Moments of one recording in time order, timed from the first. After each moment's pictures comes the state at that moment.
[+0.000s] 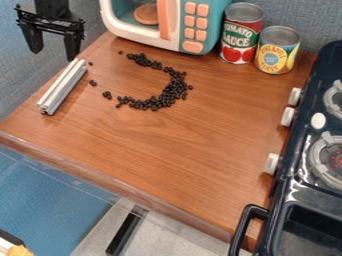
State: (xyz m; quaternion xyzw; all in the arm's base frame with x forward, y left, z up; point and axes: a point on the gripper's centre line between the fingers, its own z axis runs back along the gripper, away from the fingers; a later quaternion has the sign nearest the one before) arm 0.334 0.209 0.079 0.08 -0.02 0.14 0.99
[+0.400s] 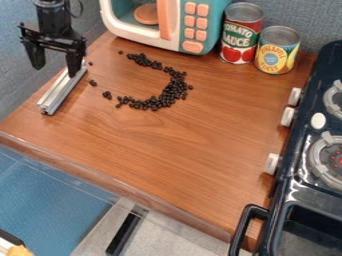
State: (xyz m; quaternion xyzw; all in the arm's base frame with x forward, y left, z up) arm 0.325 0.207 0.051 0.08 0.01 0.13 0.99
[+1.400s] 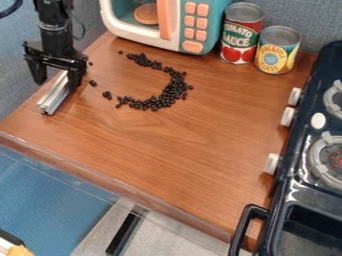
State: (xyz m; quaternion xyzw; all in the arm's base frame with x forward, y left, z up) arm 0.325 0.216 0.021 0.10 0.00 0.14 0.99
